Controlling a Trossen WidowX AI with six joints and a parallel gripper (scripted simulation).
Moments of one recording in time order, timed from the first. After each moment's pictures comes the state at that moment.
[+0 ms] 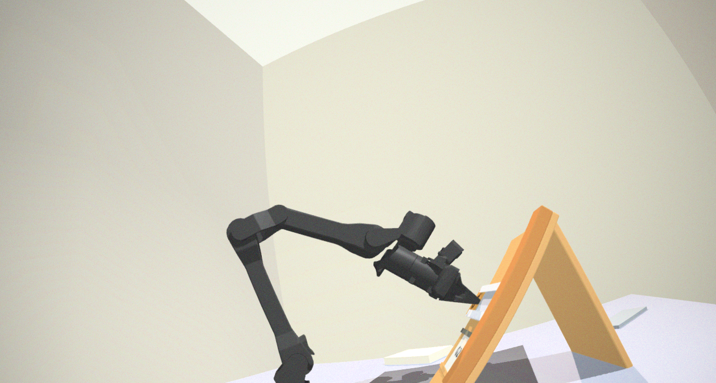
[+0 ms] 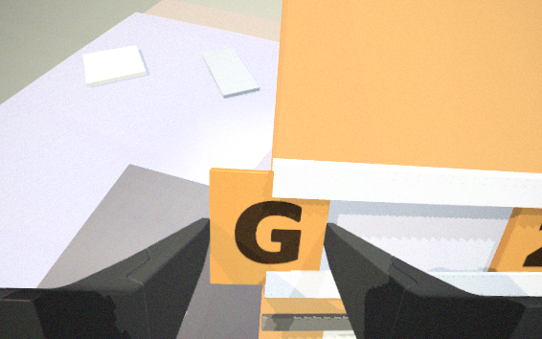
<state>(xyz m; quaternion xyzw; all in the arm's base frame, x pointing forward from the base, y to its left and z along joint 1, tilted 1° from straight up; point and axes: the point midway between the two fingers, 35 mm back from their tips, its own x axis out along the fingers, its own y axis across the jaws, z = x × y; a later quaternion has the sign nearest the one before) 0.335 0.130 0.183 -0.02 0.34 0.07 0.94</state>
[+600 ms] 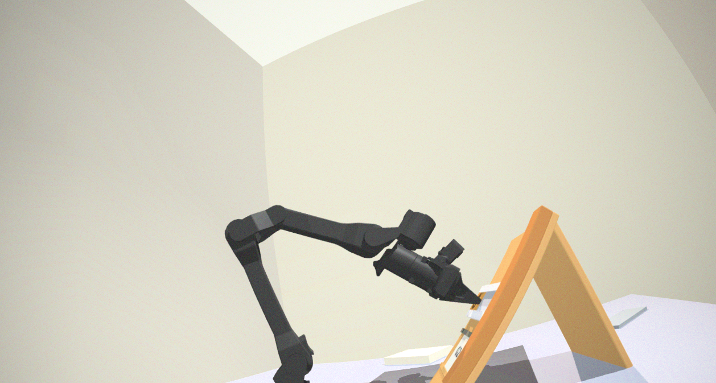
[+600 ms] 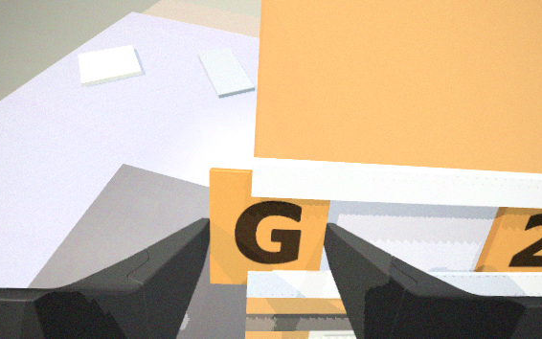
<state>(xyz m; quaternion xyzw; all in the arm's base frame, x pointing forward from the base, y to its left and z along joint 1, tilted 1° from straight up) 0.336 0.121 0.183 -0.02 0.34 0.07 0.94</state>
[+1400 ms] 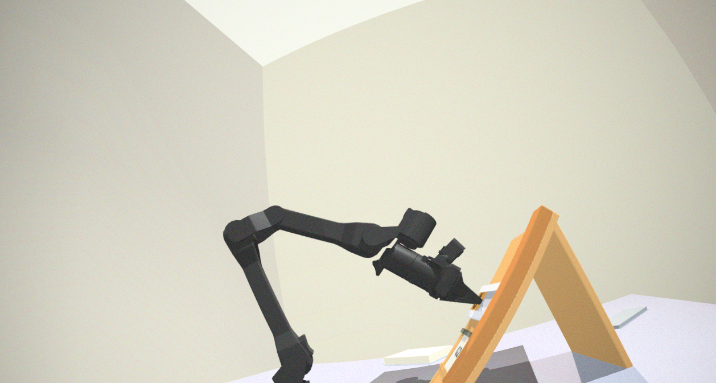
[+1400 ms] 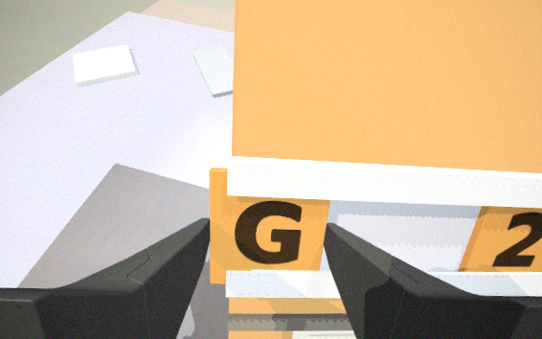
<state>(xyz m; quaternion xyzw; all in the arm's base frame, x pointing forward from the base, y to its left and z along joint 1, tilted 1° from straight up) 0.338 0.111 0.183 -0.02 0.34 0.07 0.94</state>
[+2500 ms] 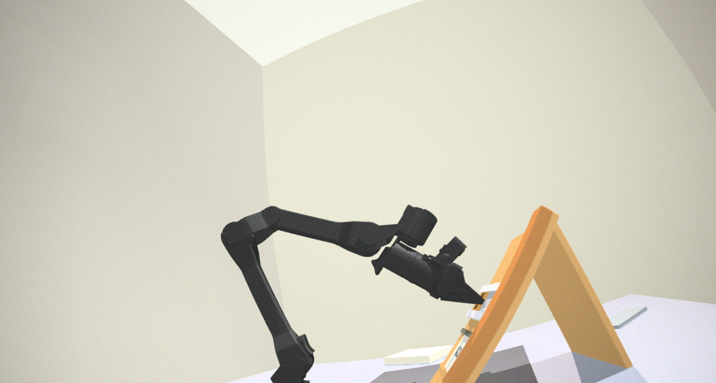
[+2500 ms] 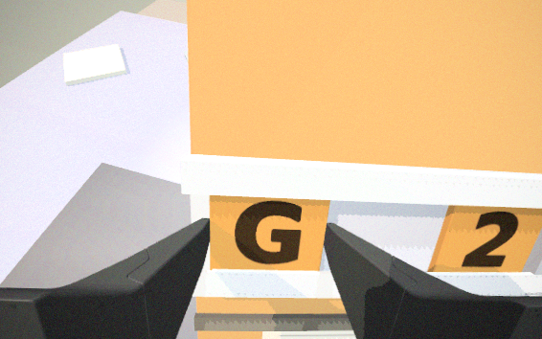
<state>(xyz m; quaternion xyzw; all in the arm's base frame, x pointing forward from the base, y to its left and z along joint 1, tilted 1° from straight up) 0.341 0.092 0.182 -0.02 0.34 0.07 0.94</state>
